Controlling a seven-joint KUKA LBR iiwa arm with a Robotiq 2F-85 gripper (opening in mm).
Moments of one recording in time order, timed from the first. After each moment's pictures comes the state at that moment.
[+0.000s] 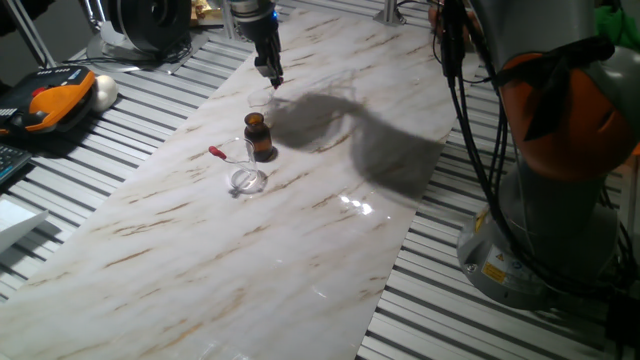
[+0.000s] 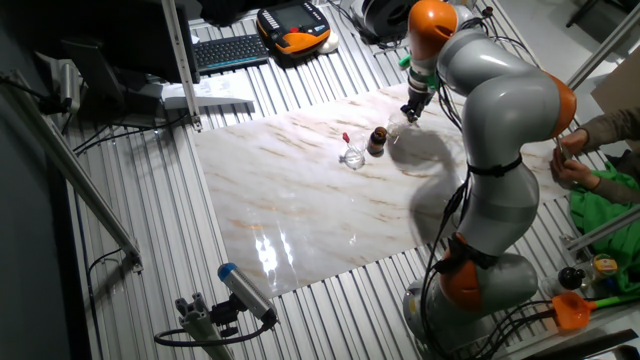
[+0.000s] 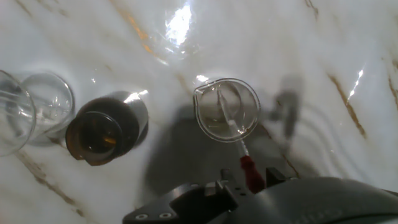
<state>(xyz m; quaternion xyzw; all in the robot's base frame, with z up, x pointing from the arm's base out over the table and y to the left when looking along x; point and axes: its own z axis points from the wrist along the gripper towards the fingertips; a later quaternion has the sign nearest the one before) 0.579 -0.152 0.141 0.17 -0.98 0.05 0.06</state>
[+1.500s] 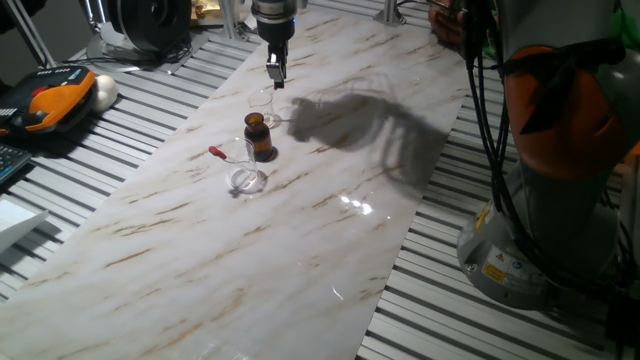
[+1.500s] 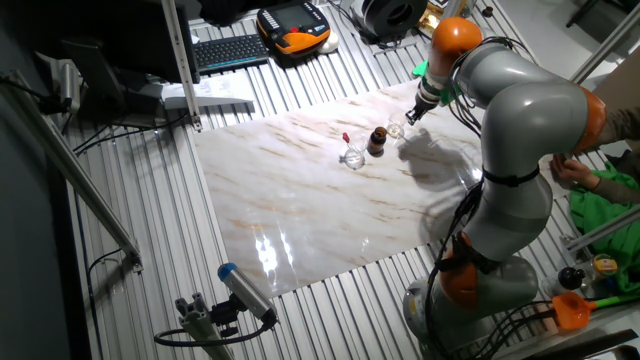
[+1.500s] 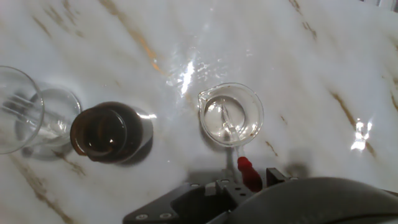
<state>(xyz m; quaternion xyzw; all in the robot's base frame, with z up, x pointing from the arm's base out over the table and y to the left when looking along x) 0.573 -0.153 0.132 0.18 -0.98 0.02 -0.03</state>
